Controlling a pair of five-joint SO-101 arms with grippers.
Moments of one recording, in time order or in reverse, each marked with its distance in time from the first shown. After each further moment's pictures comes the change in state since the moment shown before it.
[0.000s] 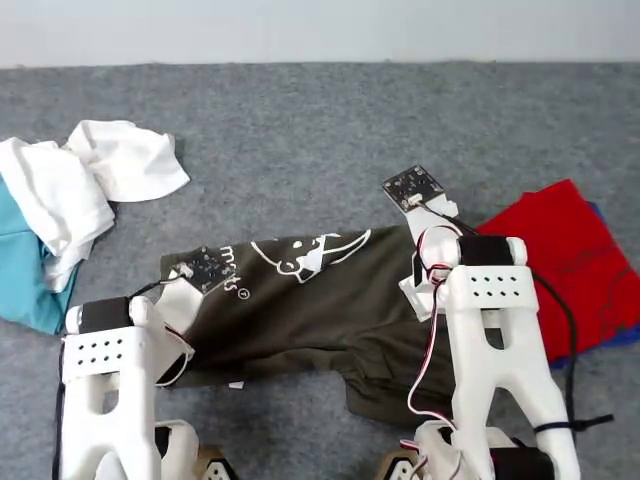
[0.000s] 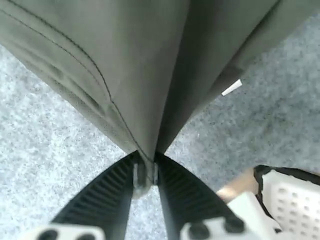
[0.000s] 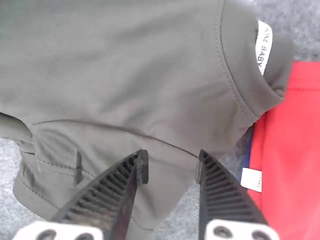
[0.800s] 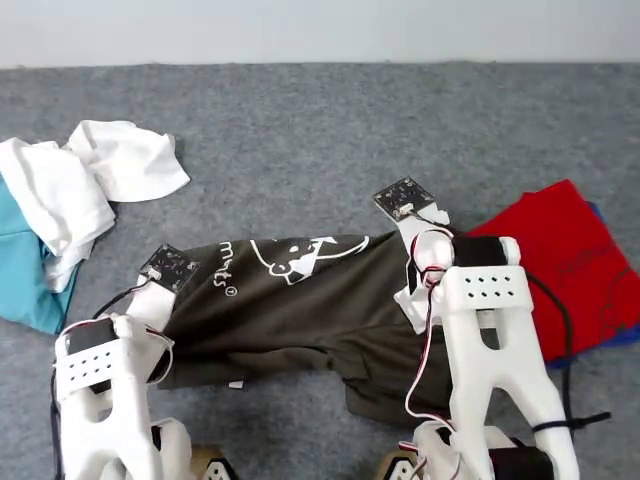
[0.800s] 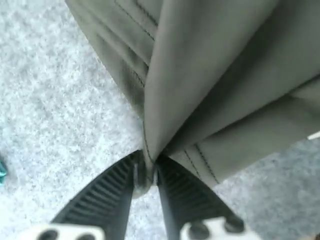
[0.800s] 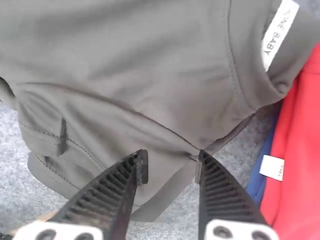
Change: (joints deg) left arm -10.7 0.0 10.5 -20.0 0.0; right arm -1.8 0.0 0.6 5.3 -0.1
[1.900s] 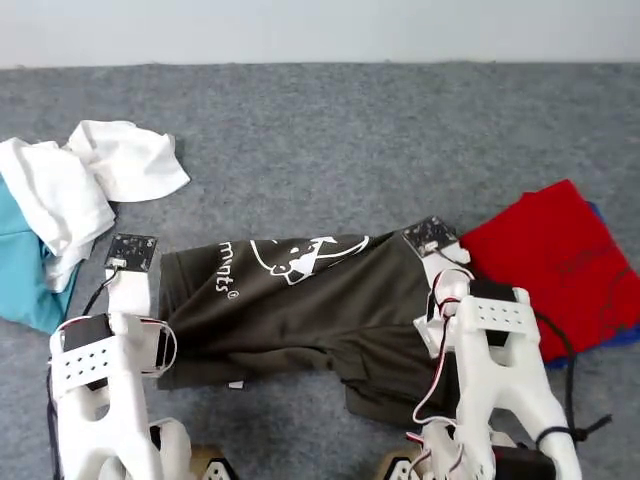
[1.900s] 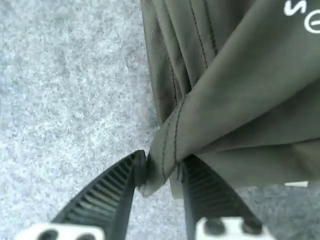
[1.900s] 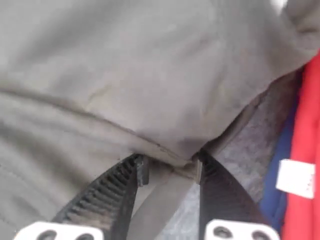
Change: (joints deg) left arm -0.2 0.0 -2.5 2.6 24.0; right arm 9.8 -0.1 21.5 -25.0 5.0
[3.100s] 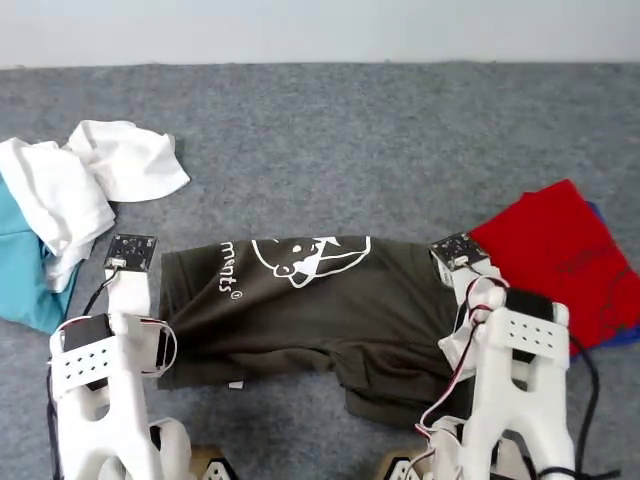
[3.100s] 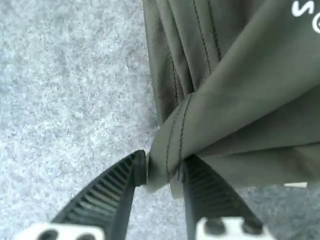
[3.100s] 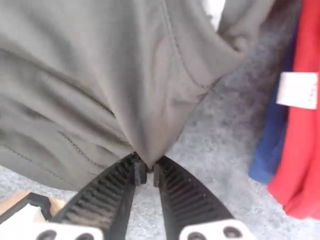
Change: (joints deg) left arm 0.0 0.0 0.0 0.0 0.2; right arm 9.9 -9.0 -2.7 18.9 6.9
